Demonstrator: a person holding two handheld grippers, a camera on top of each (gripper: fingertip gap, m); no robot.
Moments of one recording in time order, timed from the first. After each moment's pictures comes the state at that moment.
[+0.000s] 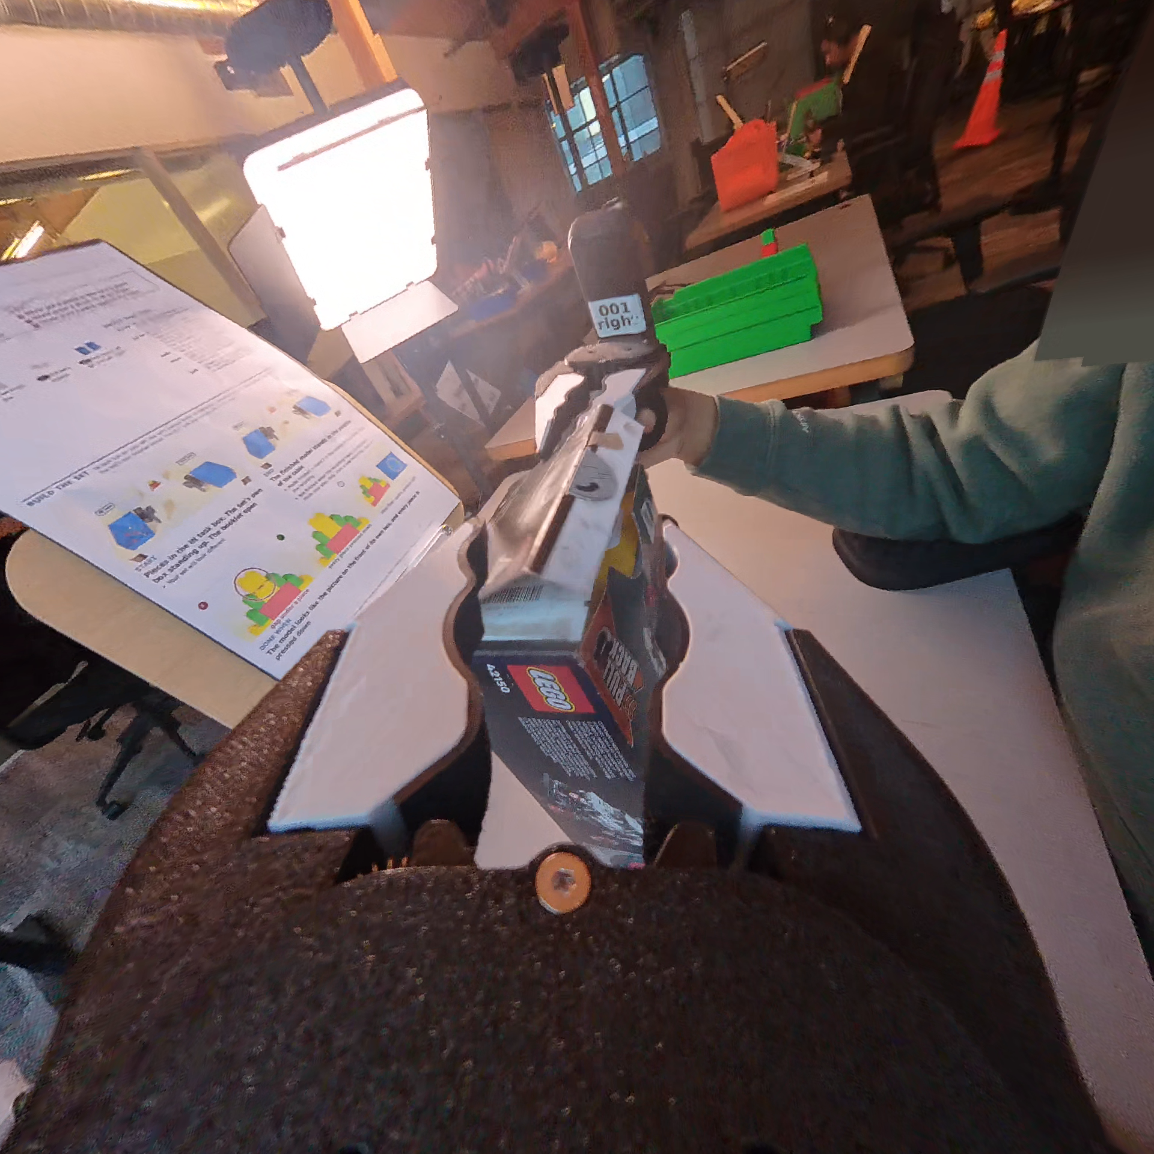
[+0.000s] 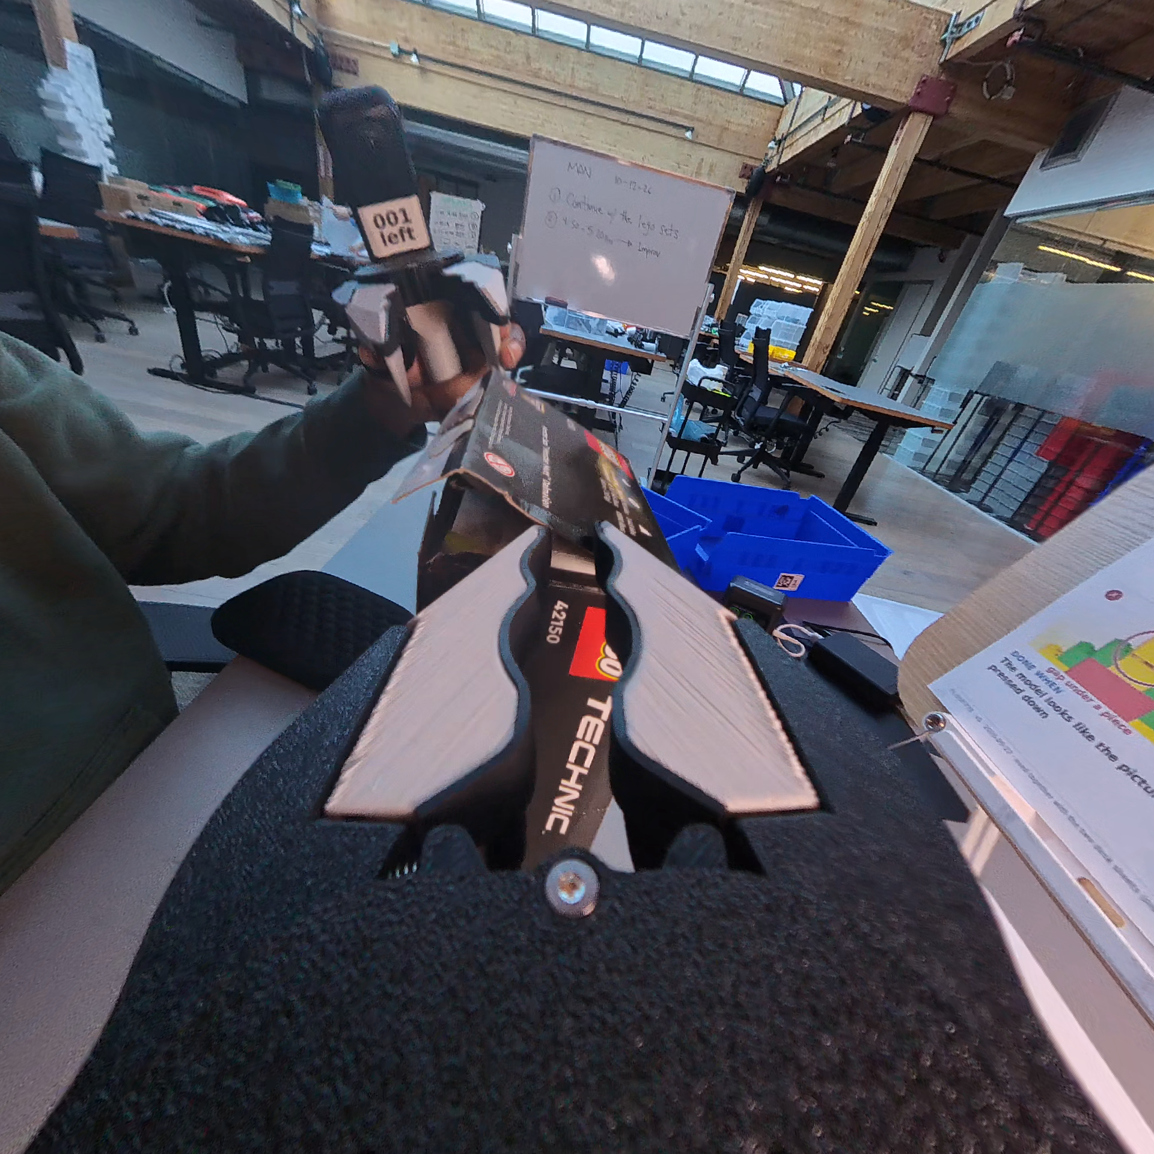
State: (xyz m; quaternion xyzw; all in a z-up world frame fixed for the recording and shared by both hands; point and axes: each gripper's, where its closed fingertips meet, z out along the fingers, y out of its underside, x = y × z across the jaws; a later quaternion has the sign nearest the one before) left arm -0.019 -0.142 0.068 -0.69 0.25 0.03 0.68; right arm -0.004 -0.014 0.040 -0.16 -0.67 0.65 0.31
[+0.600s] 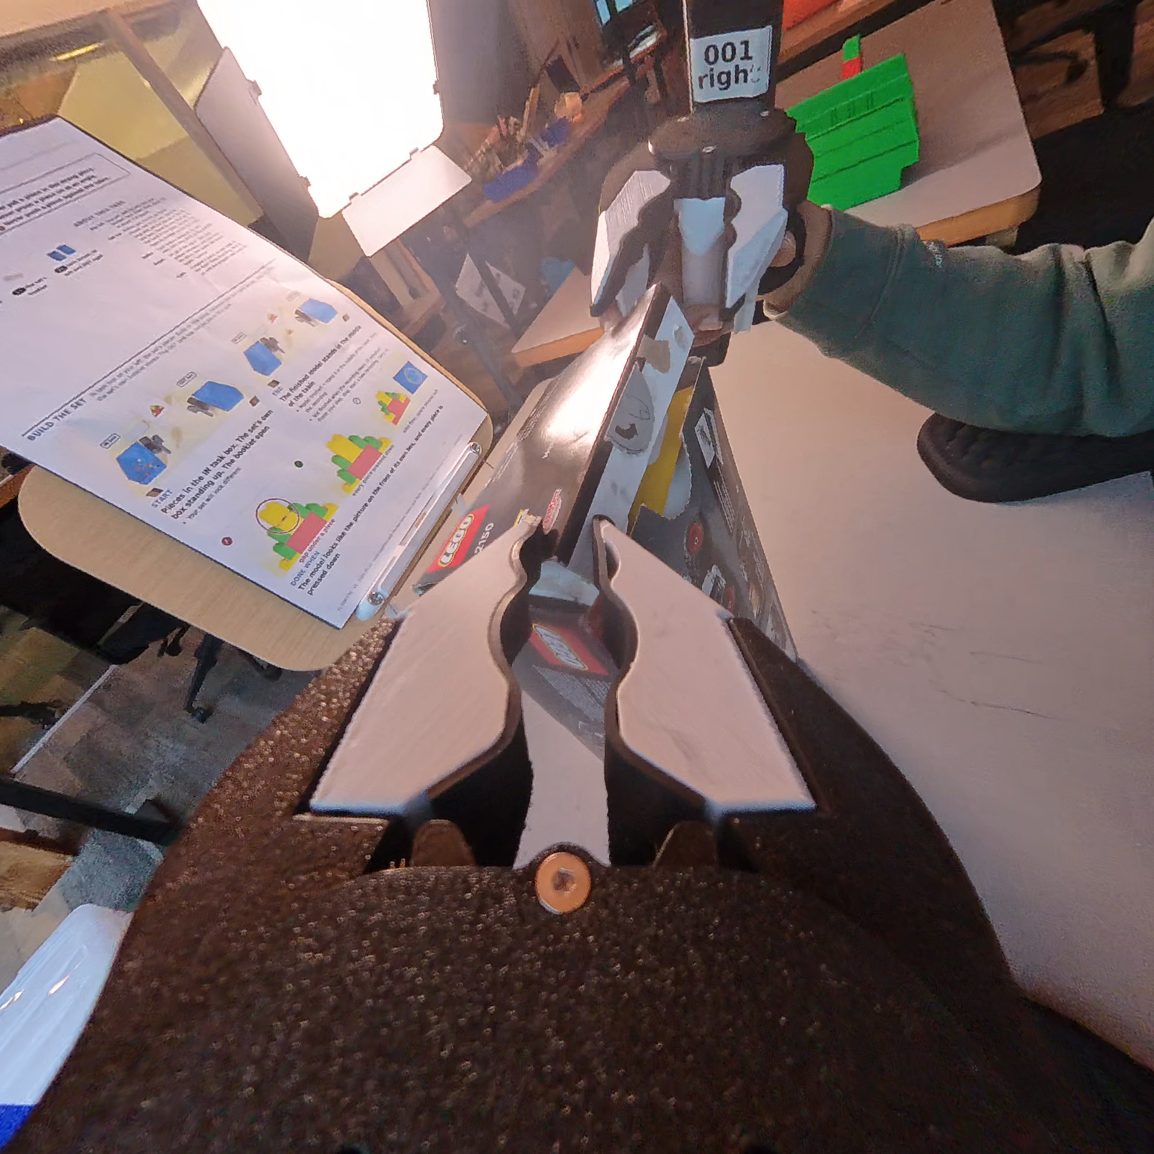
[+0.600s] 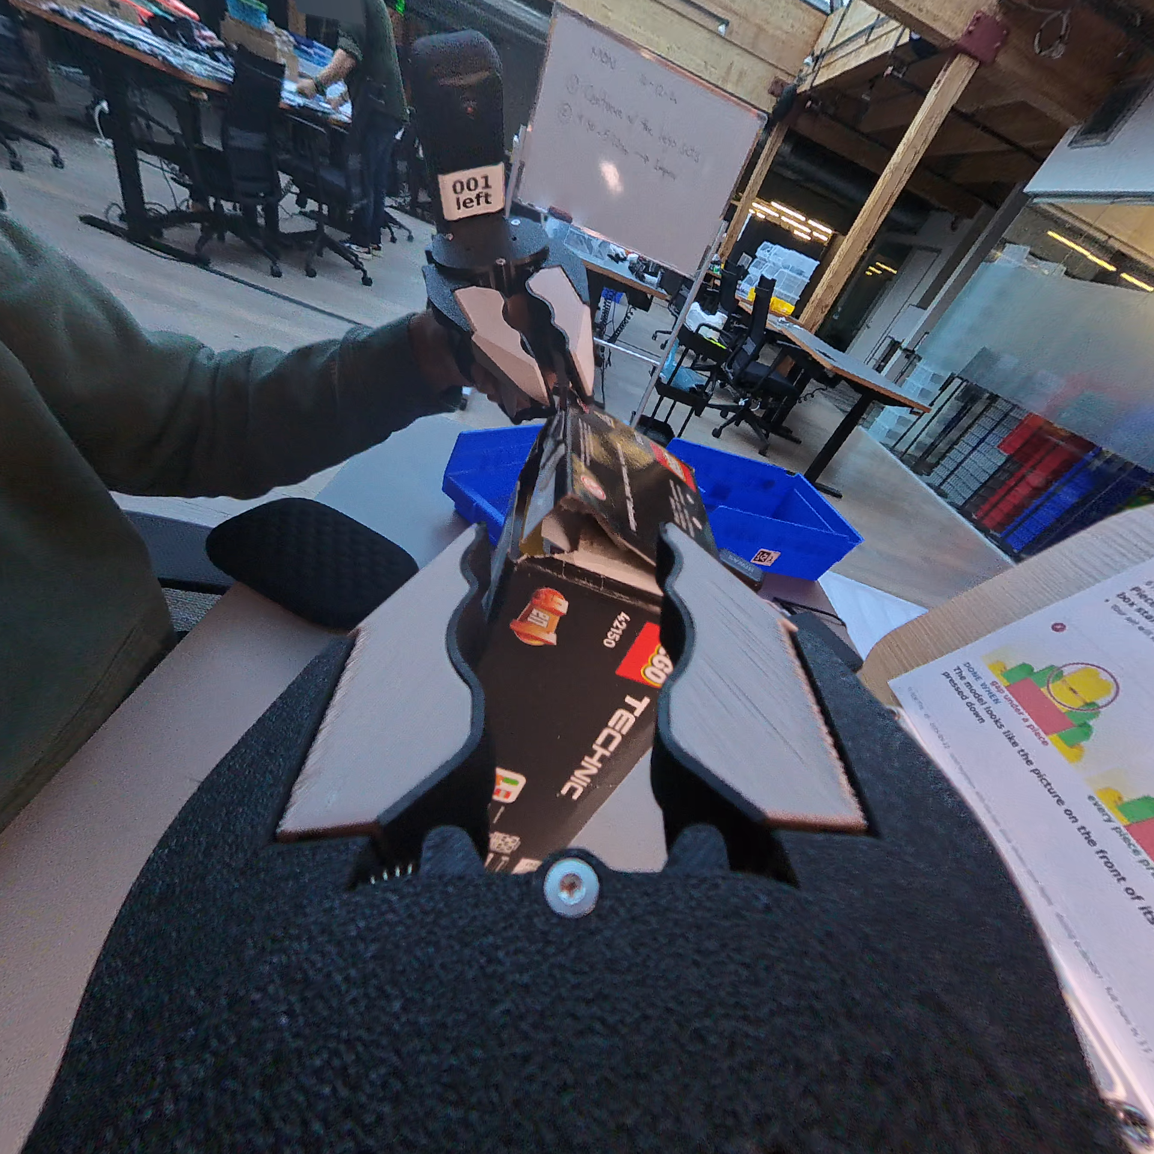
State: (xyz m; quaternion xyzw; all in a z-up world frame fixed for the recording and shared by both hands) left arm -0.044 -0.112 0.036 -0.74 0.25 0.09 0.62; right arm 0.026 -0.027 0.045 -0.14 -0.73 0.58 0.34
